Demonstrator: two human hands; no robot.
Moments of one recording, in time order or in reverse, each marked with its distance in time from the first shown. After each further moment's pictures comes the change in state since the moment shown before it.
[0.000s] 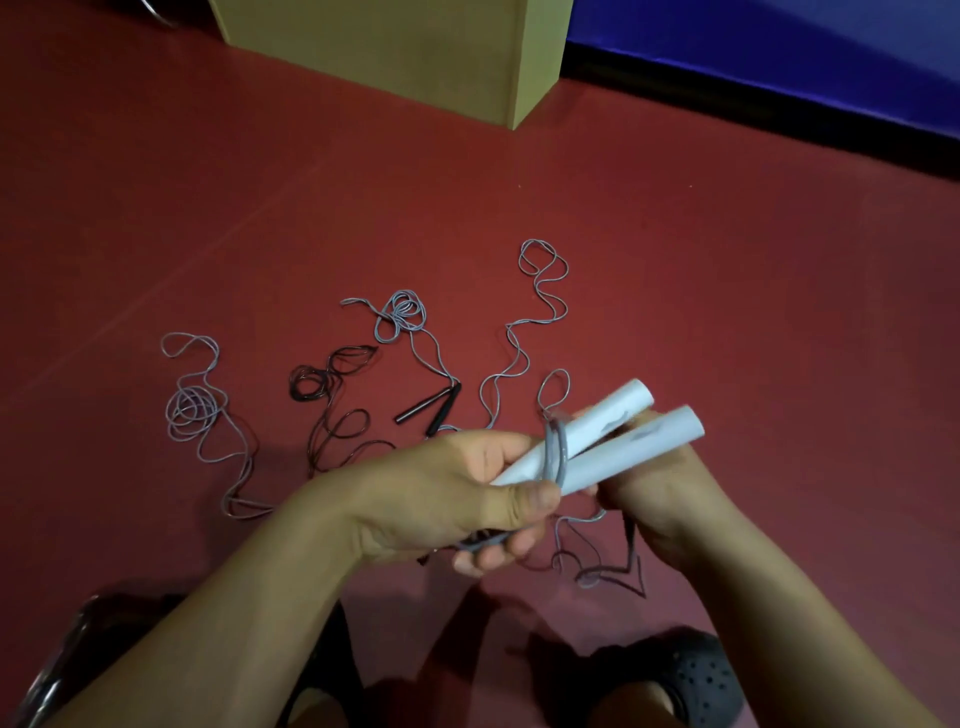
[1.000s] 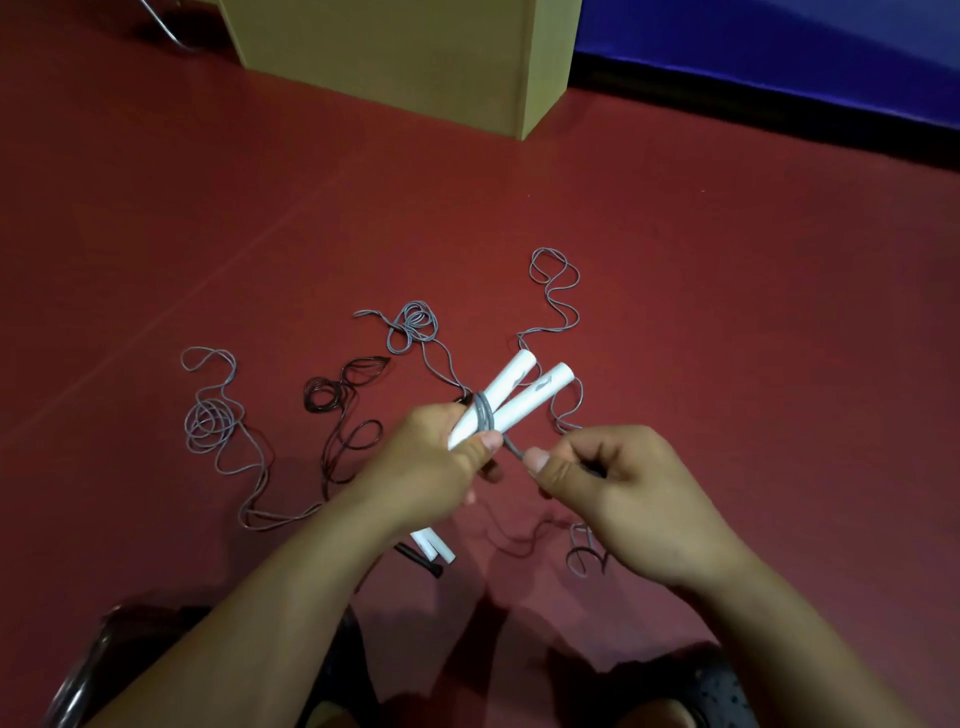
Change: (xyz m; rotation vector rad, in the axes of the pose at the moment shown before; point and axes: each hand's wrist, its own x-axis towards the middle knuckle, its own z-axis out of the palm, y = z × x) left_hand 0.018 -0.017 -0.026 0.411 0.726 -0.030; right_hand -0.017 -0.027 0.013 -0.122 -0.001 -0.082
